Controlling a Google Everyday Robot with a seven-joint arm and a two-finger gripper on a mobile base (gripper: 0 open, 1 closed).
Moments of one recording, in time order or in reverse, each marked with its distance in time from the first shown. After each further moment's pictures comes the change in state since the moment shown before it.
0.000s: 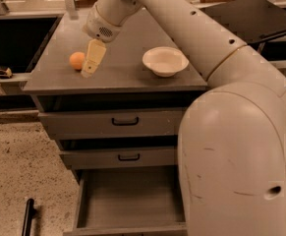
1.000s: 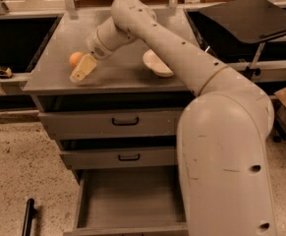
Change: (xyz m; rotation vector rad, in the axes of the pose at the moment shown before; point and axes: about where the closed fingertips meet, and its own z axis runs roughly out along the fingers) arm 0.018 -0.049 0.084 0.123 -0.190 0.196
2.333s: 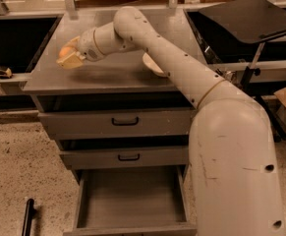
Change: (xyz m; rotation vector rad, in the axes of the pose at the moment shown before) arm -0.044 0.011 0.013 -0.009 -0.266 -0.024
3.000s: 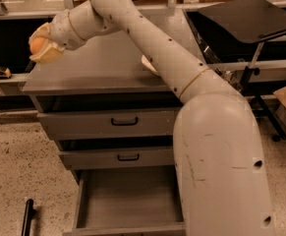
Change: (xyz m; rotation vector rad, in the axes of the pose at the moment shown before) arm -0.082 0.049 0.010 -0.165 -0.043 -0.344
